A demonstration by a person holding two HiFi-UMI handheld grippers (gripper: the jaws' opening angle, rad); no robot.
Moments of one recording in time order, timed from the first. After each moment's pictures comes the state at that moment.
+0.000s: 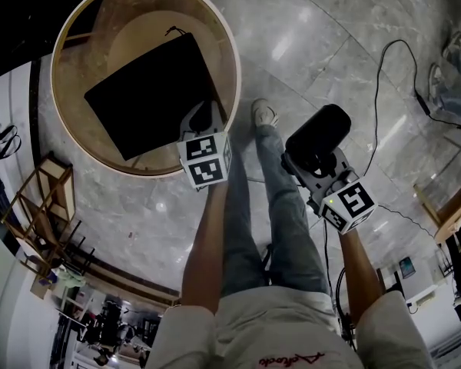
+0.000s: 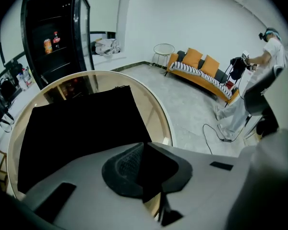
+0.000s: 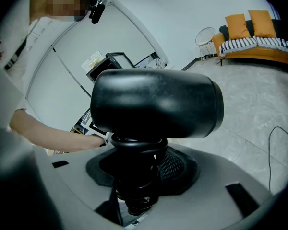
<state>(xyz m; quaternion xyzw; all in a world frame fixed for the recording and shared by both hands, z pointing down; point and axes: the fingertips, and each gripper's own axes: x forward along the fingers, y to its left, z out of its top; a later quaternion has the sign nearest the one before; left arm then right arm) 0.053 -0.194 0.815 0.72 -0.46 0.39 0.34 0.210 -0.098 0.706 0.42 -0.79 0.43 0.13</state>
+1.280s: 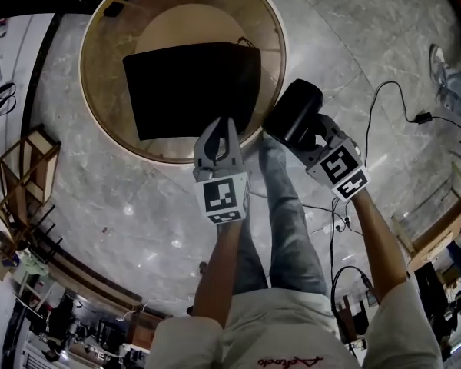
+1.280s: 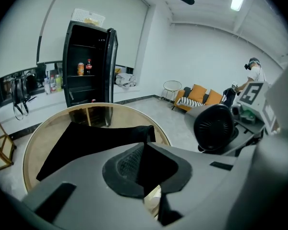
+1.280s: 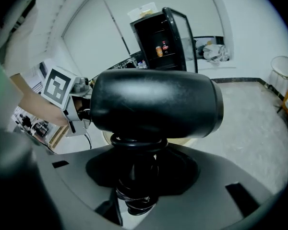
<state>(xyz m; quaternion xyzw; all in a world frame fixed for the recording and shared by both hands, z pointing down) -0.019 -0.185 0.704 0.74 -0.57 0.22 0.28 0.093 -0.155 0.718 0.19 -0.88 0.26 0.35</state>
